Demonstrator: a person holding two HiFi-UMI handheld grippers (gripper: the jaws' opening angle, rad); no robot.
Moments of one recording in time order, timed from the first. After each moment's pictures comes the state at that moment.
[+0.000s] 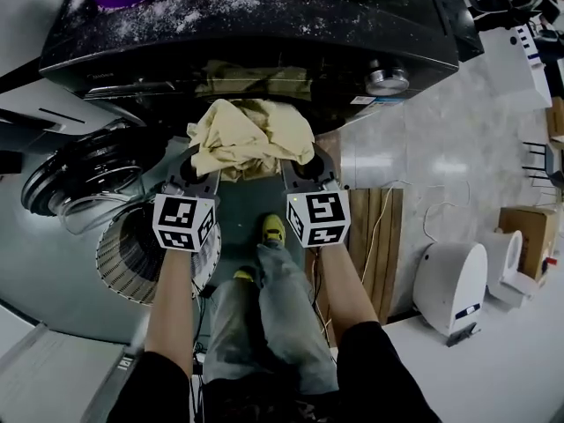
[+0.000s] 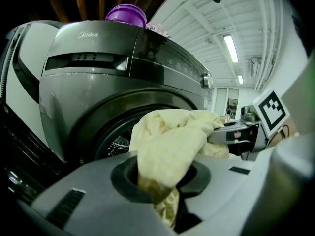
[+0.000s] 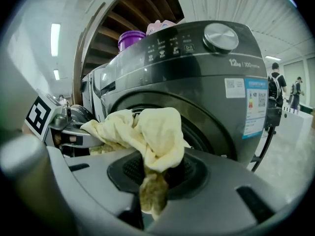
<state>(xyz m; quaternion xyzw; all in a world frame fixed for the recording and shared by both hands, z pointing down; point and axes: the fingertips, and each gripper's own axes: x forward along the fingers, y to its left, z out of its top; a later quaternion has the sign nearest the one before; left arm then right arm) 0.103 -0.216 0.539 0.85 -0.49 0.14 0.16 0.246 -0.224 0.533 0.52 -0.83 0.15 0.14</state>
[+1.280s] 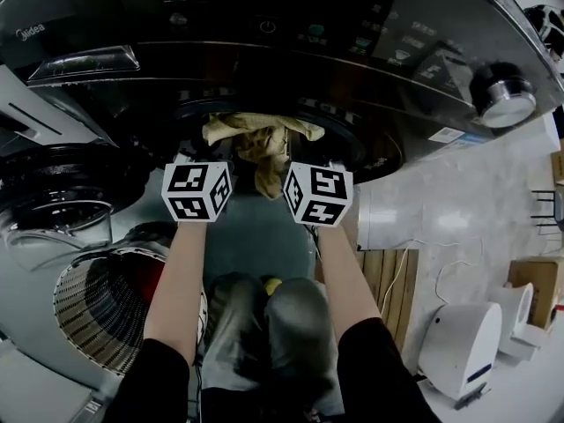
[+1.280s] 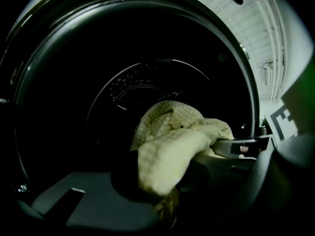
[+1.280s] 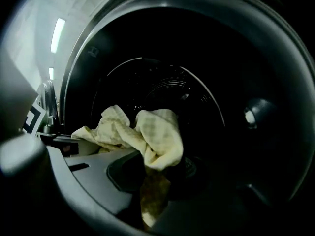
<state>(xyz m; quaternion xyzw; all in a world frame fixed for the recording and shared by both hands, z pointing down) 0.089 -0.370 0.672 0.81 -0.57 0.02 0.13 0.238 -0.381 0.662 0.58 -0.81 0.09 0.05</state>
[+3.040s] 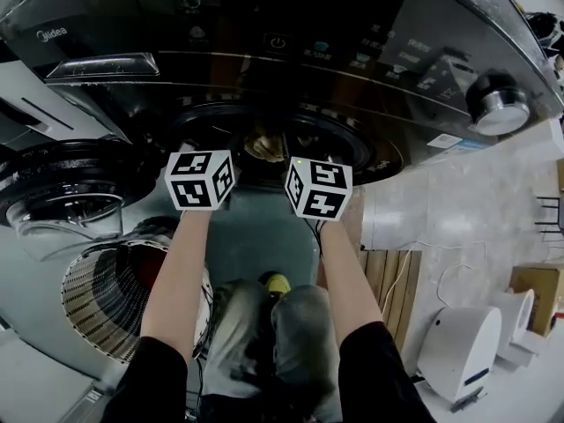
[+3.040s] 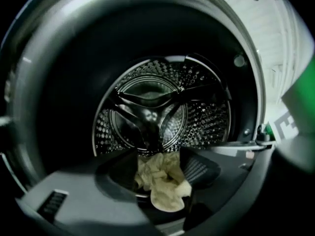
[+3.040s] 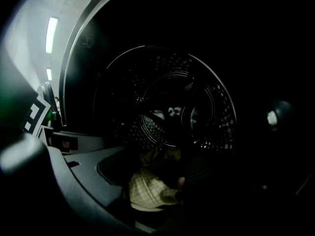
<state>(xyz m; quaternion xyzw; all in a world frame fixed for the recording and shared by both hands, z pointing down) 0.076 -0.372 0.671 0.80 -0.58 0.05 0.18 0.223 -0.379 0.671 0.56 -0.81 0.13 0.10</state>
